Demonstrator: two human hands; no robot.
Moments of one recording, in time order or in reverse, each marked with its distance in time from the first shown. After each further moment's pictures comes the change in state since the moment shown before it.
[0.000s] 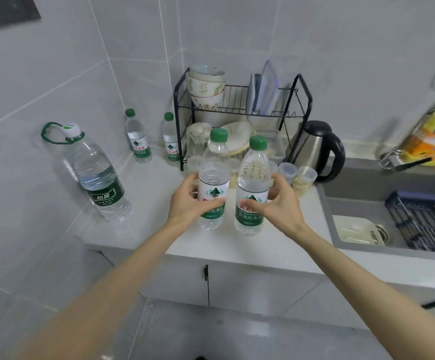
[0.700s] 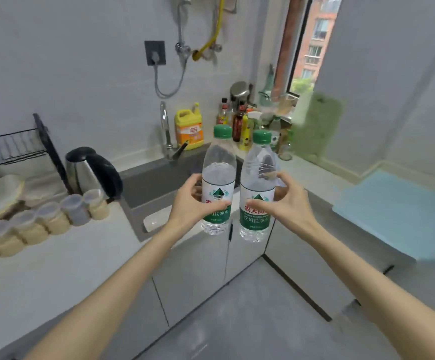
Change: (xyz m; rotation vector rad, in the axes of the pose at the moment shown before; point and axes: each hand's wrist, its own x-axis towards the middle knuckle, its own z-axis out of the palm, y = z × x) left_hand -0.214 0.199 0.371 -0.102 -0.758 0.406; right_hand -0.286 0.069 -0.395 -0.071 0.663 0.154
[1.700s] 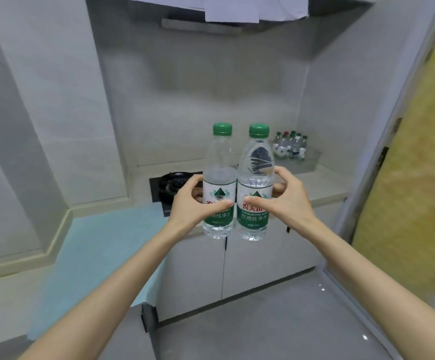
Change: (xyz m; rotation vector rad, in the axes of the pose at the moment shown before) left_hand -0.022 0.278 0.628 -0.400 -1.149 0.436; right_hand -0.204 0.078 -0.517 -0.315 1.160 0.276
